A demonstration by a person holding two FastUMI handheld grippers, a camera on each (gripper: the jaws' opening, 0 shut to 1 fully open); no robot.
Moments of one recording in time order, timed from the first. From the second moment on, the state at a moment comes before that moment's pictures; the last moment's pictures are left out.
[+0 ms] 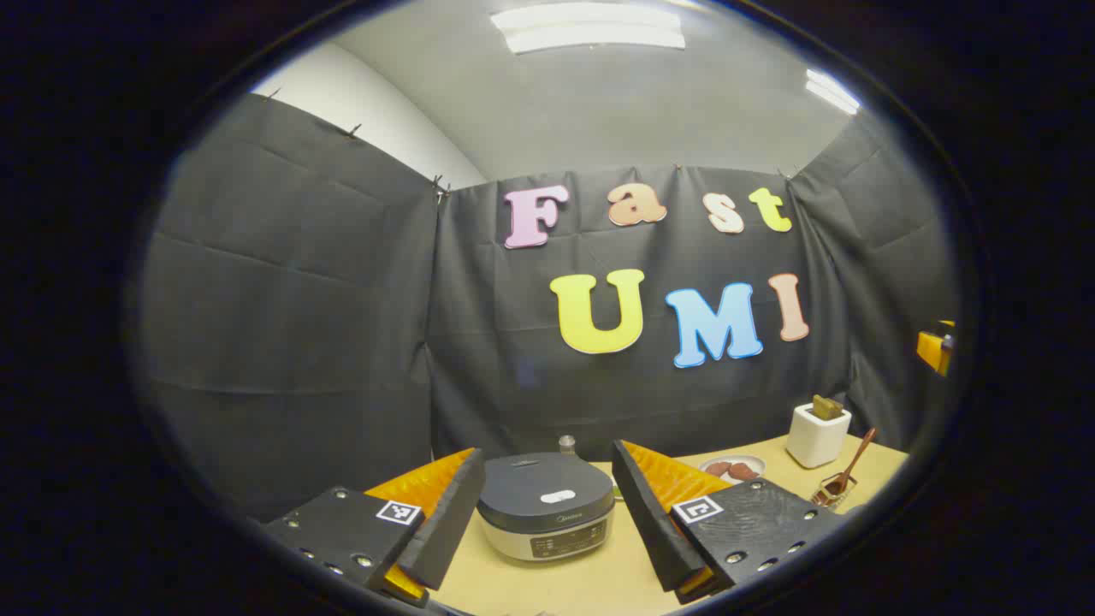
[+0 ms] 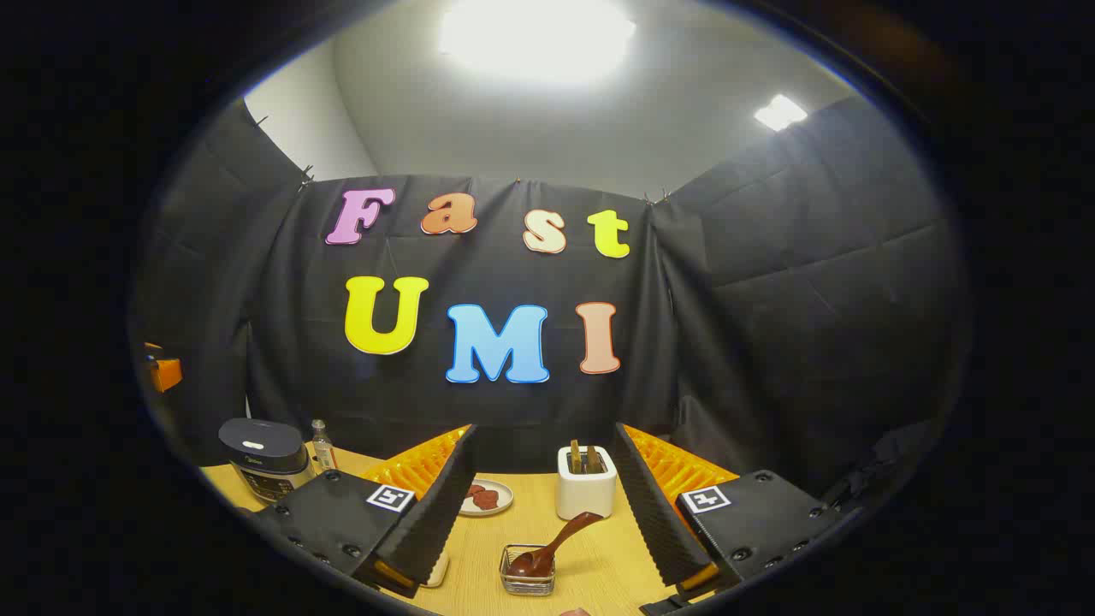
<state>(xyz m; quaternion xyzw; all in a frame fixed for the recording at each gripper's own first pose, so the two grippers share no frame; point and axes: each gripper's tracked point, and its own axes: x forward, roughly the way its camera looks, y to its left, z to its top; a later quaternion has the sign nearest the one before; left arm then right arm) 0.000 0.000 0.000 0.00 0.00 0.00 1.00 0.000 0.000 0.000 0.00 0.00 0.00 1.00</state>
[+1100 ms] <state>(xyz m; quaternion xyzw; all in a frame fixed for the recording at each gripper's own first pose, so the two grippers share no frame) -0.011 -0.007 0.006 0.00 -0.01 0.01 1.00 0.001 -0.016 -0.007 0.00 0.01 0.00 1.00</state>
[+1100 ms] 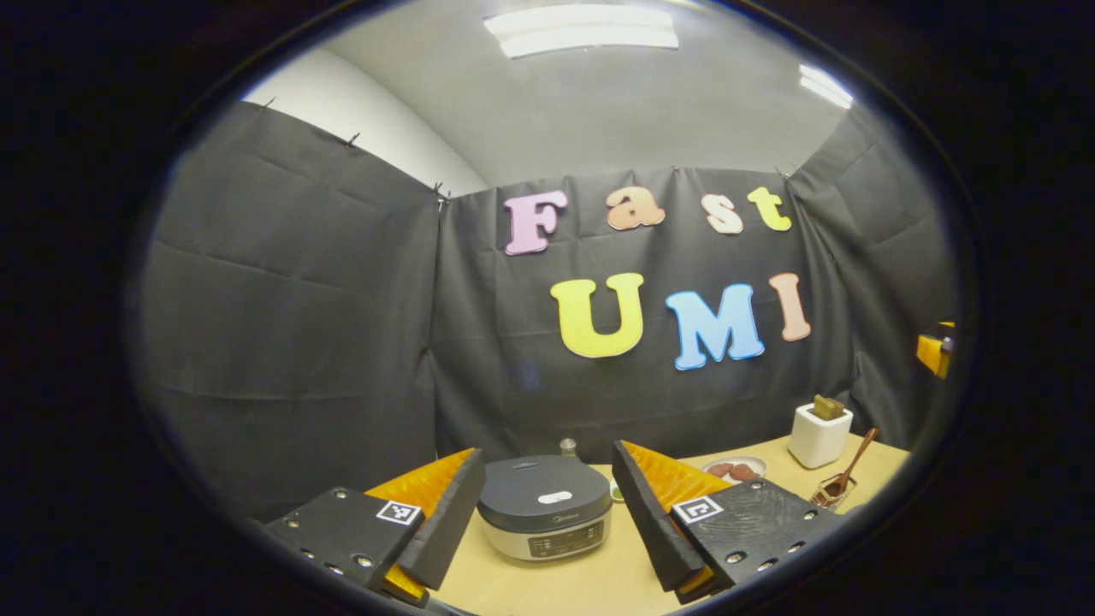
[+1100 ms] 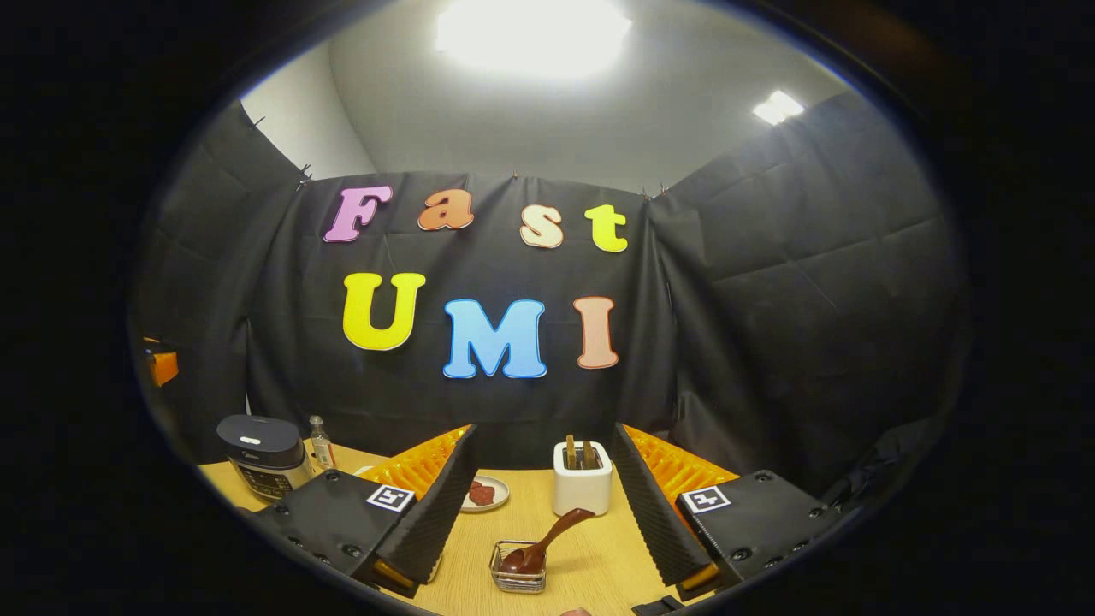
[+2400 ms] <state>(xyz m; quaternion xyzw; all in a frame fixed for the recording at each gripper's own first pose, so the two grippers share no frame) -0.013 -0.012 0.024 -0.01 -0.01 0.04 1.00 0.014 -0.033 -0.018 0.01 0.00 0.04 1.00</state>
